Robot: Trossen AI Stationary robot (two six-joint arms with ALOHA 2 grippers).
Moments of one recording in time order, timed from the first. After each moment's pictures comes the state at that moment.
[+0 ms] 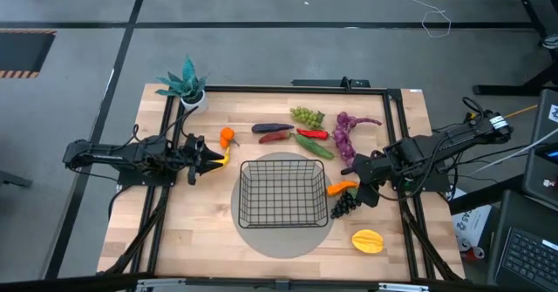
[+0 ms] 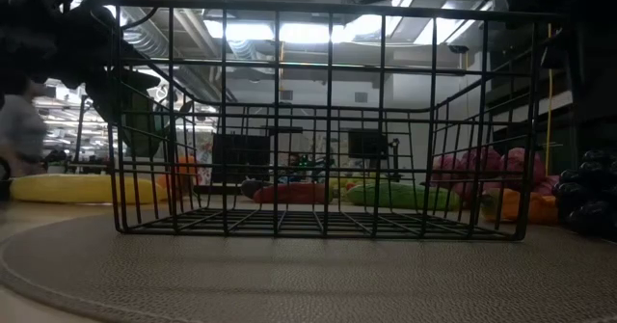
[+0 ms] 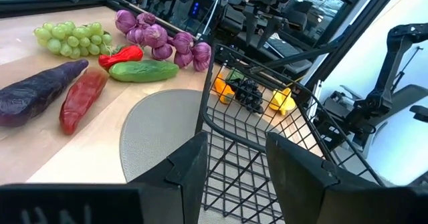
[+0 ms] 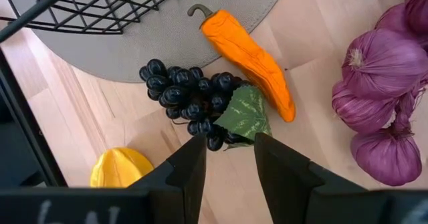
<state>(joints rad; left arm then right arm) -0.01 0.07 0.01 0.06 -0.04 -0.49 0.33 1.09 0.89 -1.05 -0.03 0.80</state>
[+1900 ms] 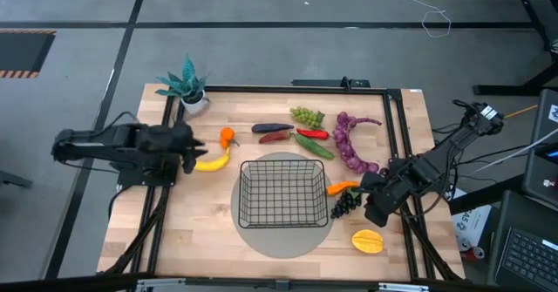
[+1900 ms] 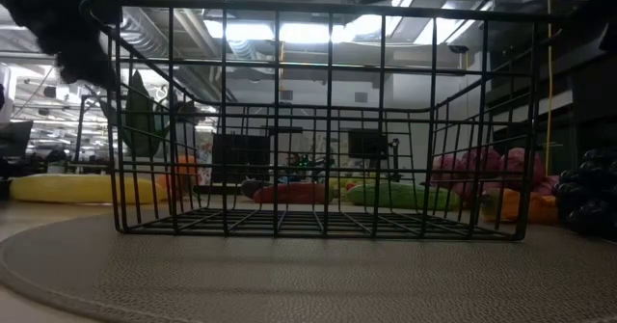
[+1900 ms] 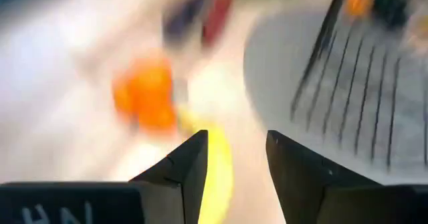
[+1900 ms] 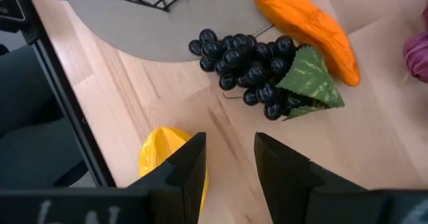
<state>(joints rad) -0.01 0.42 0.54 -0.83 -0.23 -0.57 0.67 1.09 0.89 -0.98 0.10 1.17</state>
